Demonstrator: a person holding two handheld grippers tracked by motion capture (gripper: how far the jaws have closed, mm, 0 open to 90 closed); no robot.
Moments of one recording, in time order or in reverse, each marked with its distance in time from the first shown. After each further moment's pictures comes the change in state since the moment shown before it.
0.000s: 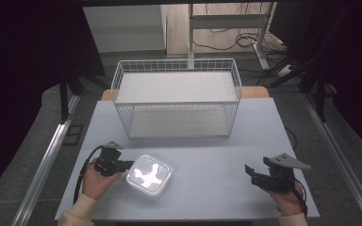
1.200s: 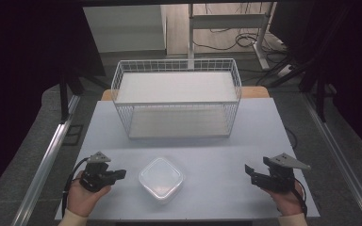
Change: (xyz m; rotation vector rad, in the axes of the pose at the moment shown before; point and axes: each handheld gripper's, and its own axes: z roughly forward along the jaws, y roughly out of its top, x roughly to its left) left arm -0.020 -0.045 -0.041 -0.081 0.020 -0.013; right arm 0.001 0.000 0.000 0.002 -0.002 0.002
